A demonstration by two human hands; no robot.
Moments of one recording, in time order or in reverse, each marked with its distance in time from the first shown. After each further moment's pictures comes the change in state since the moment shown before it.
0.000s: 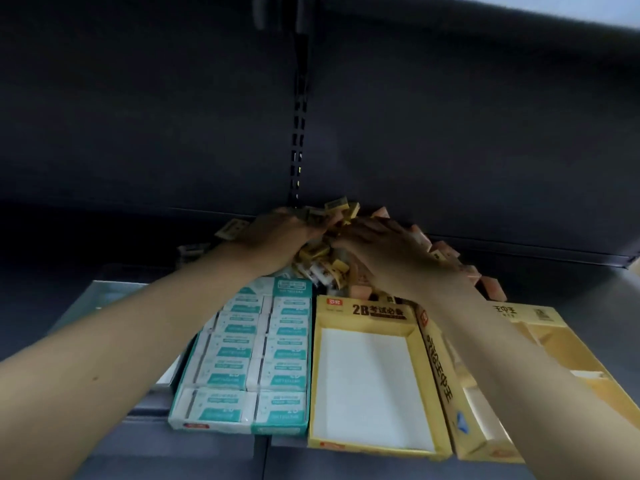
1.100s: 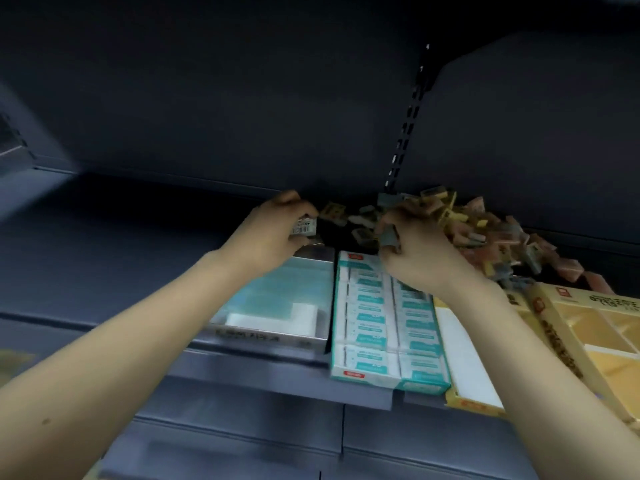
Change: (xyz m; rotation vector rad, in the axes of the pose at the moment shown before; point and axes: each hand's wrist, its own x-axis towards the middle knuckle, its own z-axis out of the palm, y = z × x) left_hand -0.145 -0.072 -0.042 -0.375 0.197 -0.336; right_hand 0.045 -0.122 -0.012 0.391 0.127 0.240
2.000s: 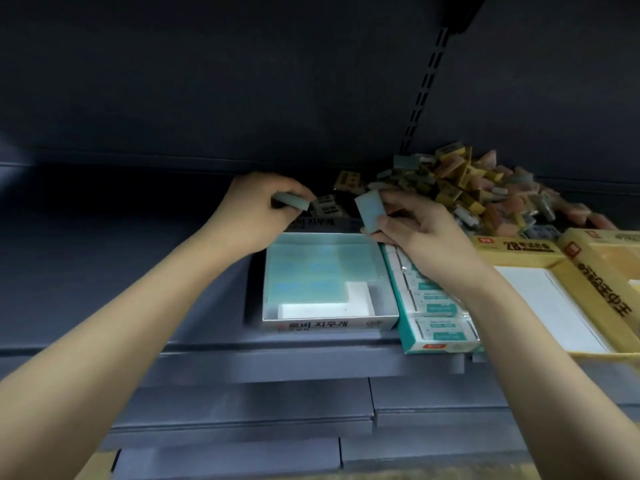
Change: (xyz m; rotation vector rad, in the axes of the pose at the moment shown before) left_hand -0.018 -0.051 -0.027 -0.422 -0.049 -0.070; right_hand -0.012 -0.074 0.039 0.853 0.128 0.332
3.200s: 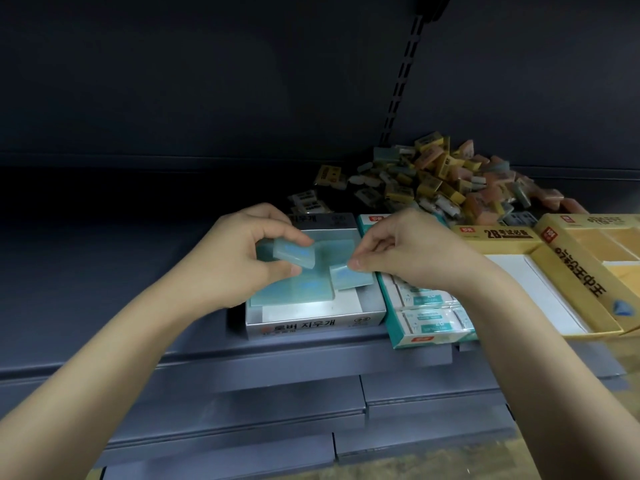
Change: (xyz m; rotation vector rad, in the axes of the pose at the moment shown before) left_hand -0.041 0.009 0.003 -0.139 -0.199 0.047; right_hand -0.014 -0.018 -0.007 -0.500 -0.208 0.120
